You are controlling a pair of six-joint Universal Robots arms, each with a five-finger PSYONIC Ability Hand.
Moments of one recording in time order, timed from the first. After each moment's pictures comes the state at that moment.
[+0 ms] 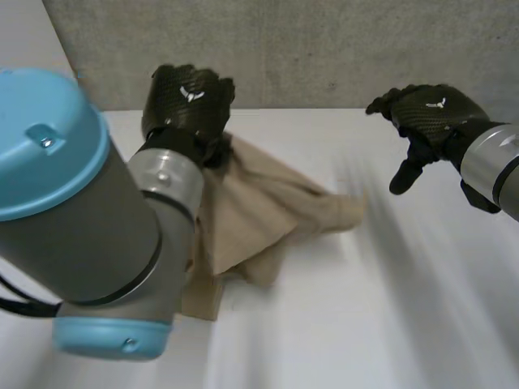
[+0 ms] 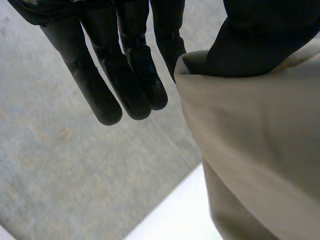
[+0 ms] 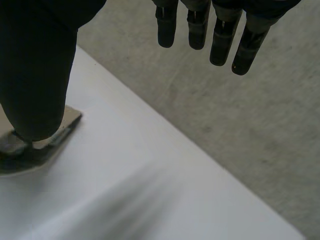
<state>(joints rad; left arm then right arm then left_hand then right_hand) 3.92 -1.85 -1.31 3.26 -1.97 3.59 1.86 -1.38 1.34 0.25 1.33 2.80 1.13 1.19 1.19 1.19 0.96 0.17 0.22 0.21 0.23 0.06</state>
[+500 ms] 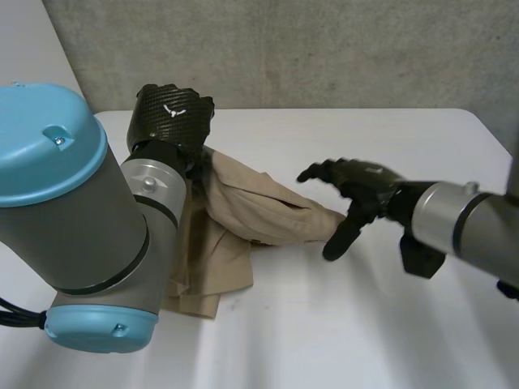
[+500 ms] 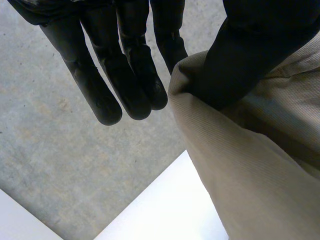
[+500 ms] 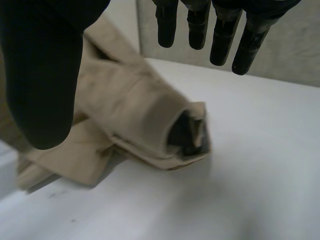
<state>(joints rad) 3.98 -1.86 -1.35 3.25 -1.96 3.59 1.95 -1.29 1.39 0.38 1.14 3.17 1.13 1.19 1.19 1.20 0.96 0.17 0.22 0.21 0.23 0.06</state>
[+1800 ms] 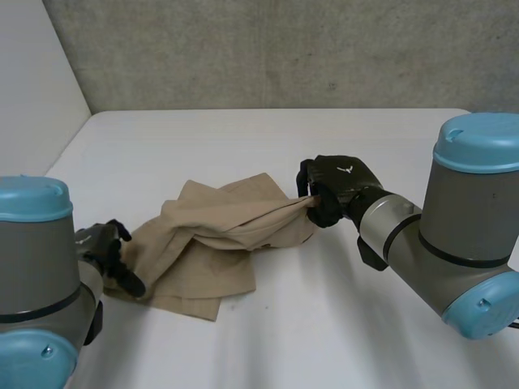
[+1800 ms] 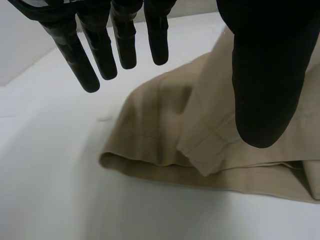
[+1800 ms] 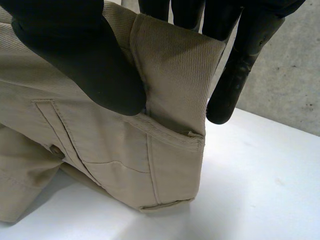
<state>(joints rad) 4.29 -1.84 -1.77 3.04 -1.94 2.91 2.11 -1.18 1.42 0.03 1.41 3.16 0.36 0.36 0.36 0.36 0.19 0.97 1.17 1.18 1.19 0.99</state>
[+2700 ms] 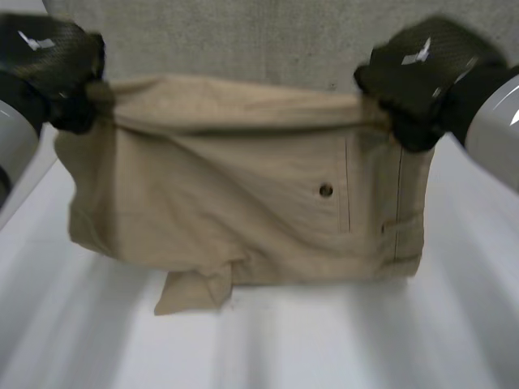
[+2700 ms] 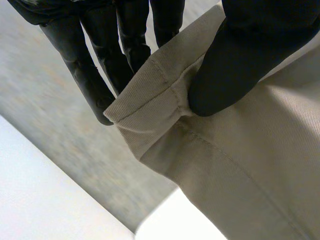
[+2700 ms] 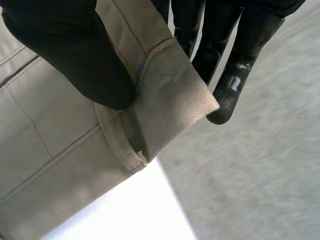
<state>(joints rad) 4.26 -1.52 -1.38 2.97 -1.75 3.61 2.12 -1.49 1.11 0.51 1.55 2.45 1.12 1.19 1.19 1.19 0.96 0.97 1.17 1.18 1.19 0.99</state>
